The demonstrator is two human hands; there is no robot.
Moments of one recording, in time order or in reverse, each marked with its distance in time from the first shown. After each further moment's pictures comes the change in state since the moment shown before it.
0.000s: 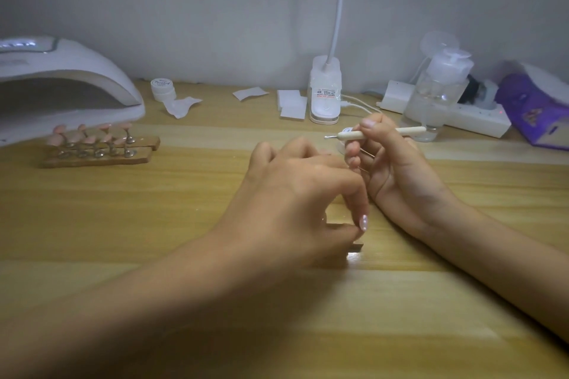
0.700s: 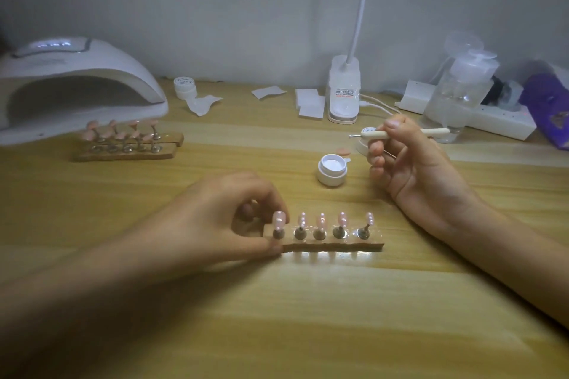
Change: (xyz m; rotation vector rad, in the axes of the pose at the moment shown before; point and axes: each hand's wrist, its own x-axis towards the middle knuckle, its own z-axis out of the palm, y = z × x) left_hand -0.048 -0.066 -0.028 -0.280 -0.225 -0.252; right_hand 0.001 -0.001 -0.001 0.011 0.038 0.020
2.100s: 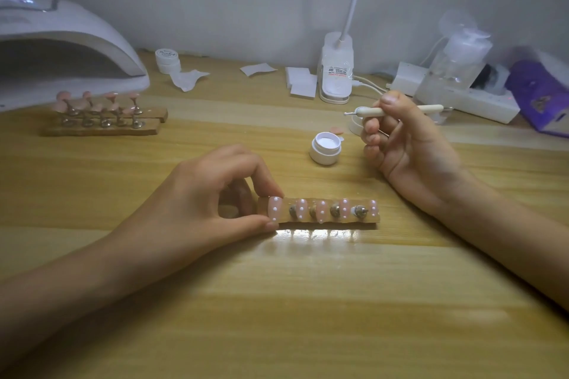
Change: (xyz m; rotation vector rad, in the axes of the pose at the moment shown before) left_hand -0.014 -0.004 0.014 -0.200 0.188 0.128; right_hand 0.000 0.001 0.002 -0.031 0.012 0.014
